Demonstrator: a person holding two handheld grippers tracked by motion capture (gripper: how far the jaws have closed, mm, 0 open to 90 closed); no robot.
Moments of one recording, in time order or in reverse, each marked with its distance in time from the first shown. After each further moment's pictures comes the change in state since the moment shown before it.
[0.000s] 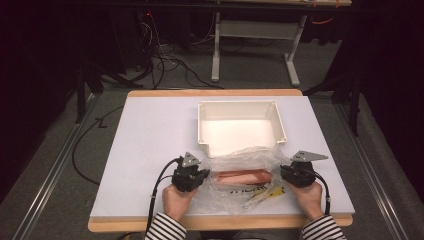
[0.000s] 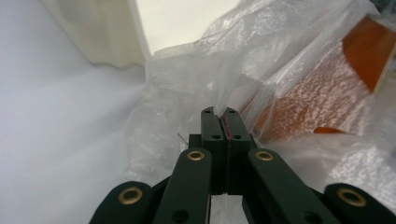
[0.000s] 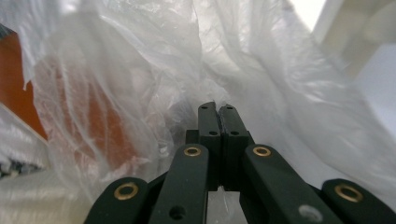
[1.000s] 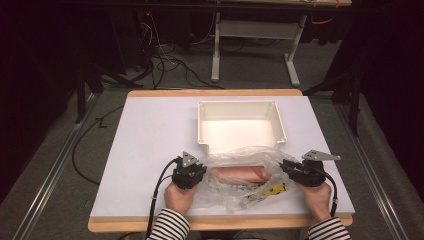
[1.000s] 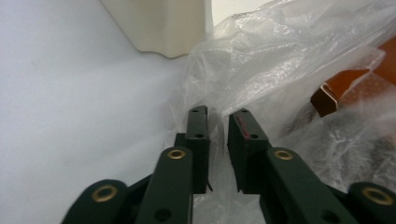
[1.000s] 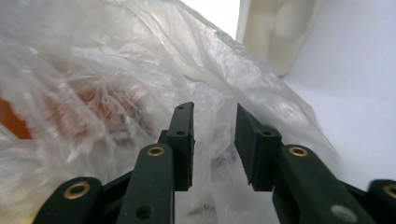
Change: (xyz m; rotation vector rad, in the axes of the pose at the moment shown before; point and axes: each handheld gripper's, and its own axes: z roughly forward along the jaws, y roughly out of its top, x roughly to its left) left arm 0.017 -0.019 0.028 -0.033 0.108 -0.025; right arm -0.016 -0.005 -0.019 -0.024 -0.077 0.062
